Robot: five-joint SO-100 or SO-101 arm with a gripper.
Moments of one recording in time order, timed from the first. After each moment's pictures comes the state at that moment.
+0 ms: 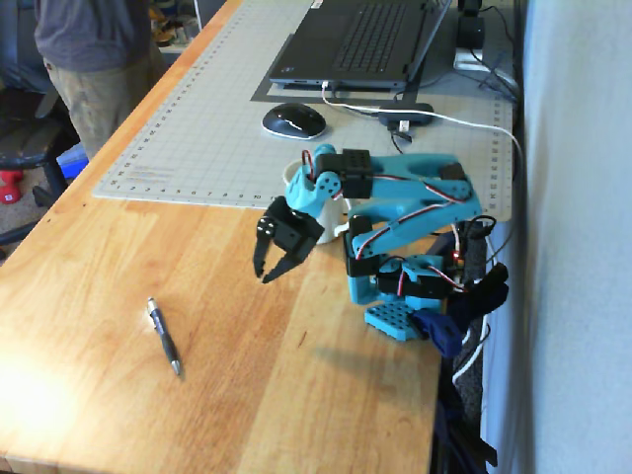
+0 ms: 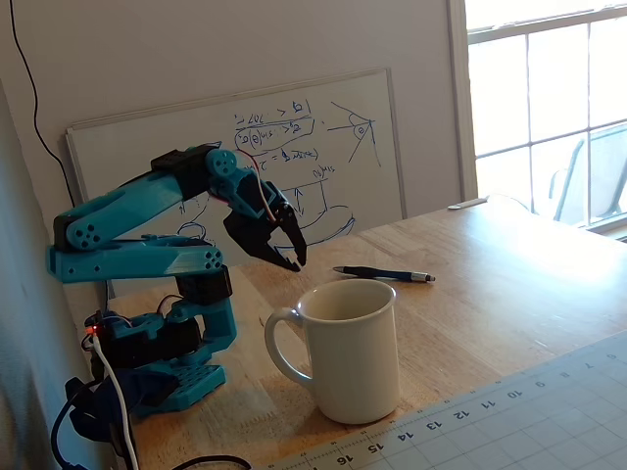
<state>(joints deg) -14.0 161.0 154.9 60.3 16.3</state>
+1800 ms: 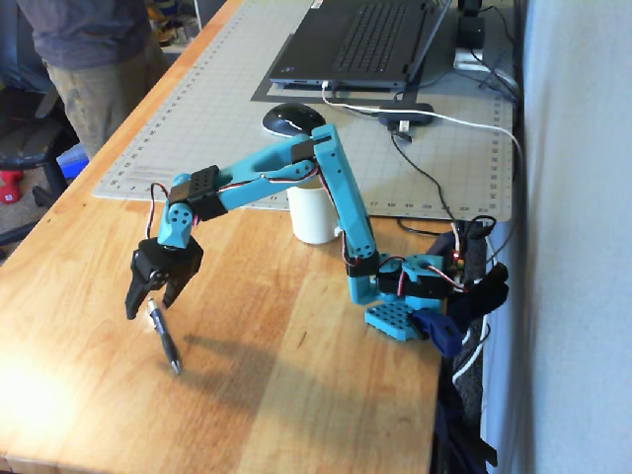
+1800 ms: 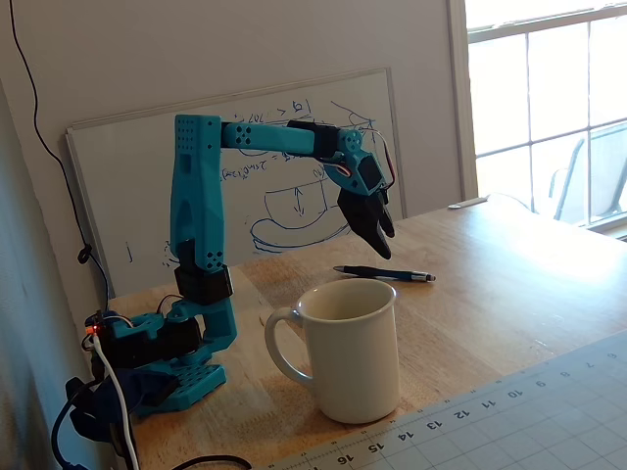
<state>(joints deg) -12.5 75.8 95.1 46.9 -39.8</state>
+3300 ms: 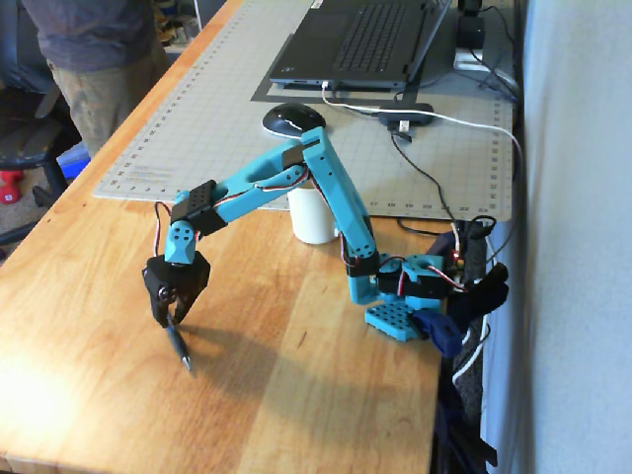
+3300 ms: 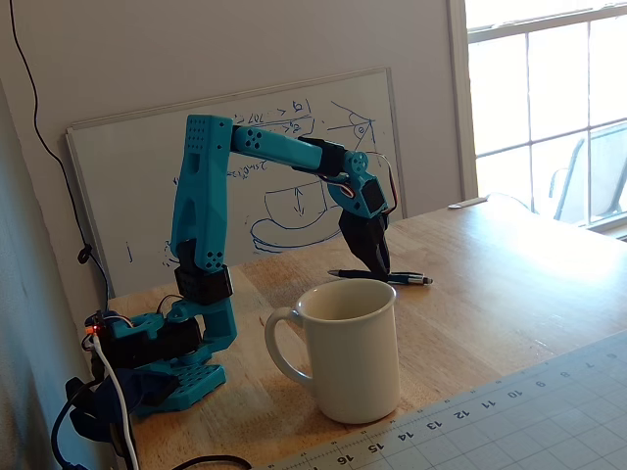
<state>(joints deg) -12.3 70.8 98.0 45.1 -39.8</state>
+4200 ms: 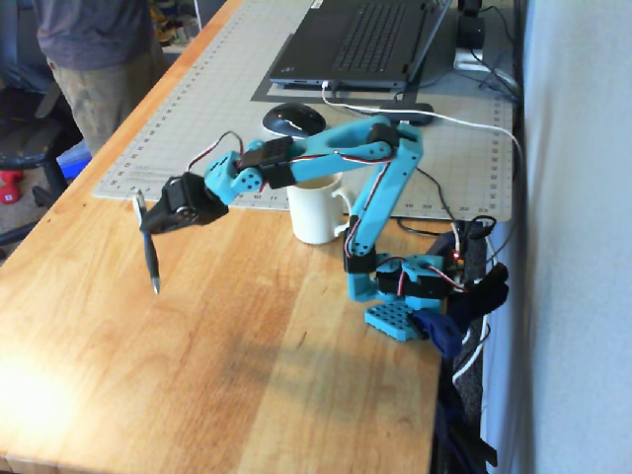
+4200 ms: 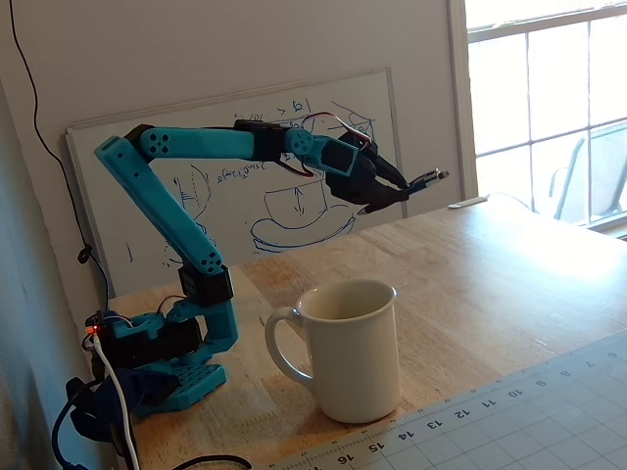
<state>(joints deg) -3.8 117.9 132.6 12.5 -41.8</state>
